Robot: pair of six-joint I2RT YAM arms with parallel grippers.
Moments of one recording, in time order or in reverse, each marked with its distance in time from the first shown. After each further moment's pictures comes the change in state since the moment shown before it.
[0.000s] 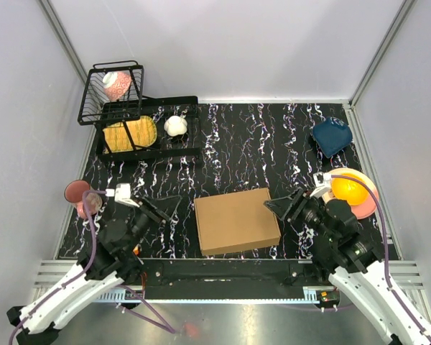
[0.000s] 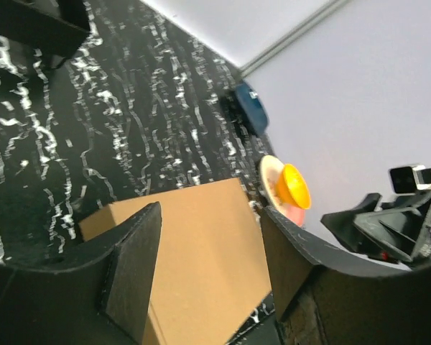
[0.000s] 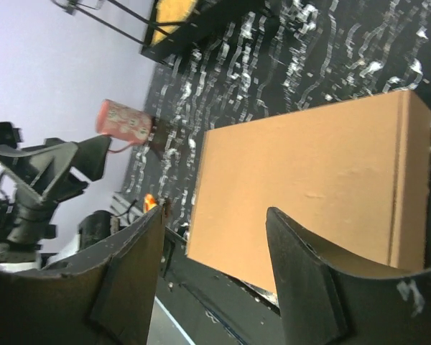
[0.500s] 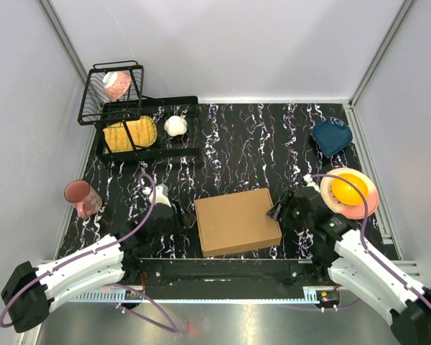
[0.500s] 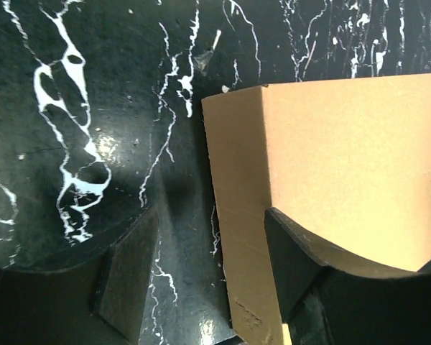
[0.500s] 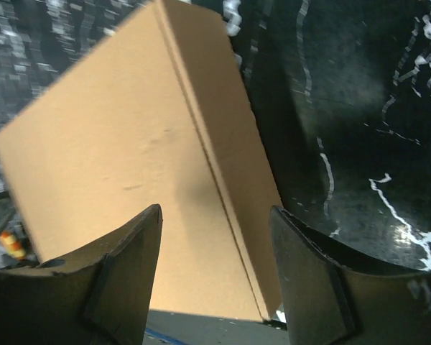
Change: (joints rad) left arm 0.000 0.669 0.031 -0.075 0.056 -0.132; right arm 0.000 0.370 0.002 -0.177 0.204 0.012
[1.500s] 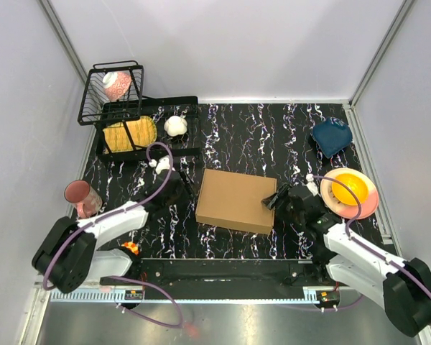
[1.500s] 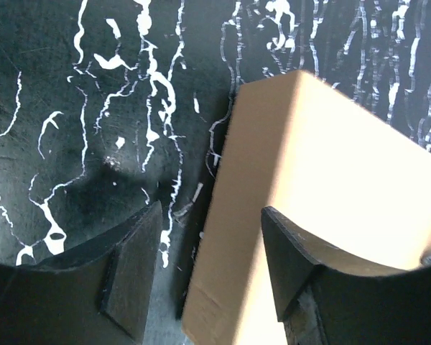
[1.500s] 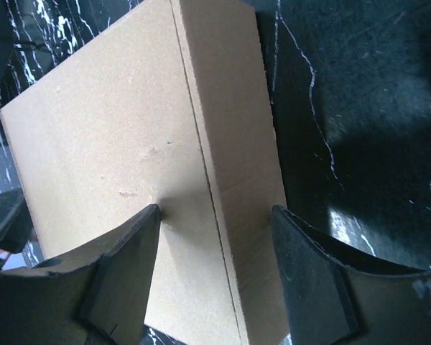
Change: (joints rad) left arm 0.270 0.550 0.214 0.364 0.137 0.124; right arm -0.009 0.273 -0.129 0.459 0.089 0.197
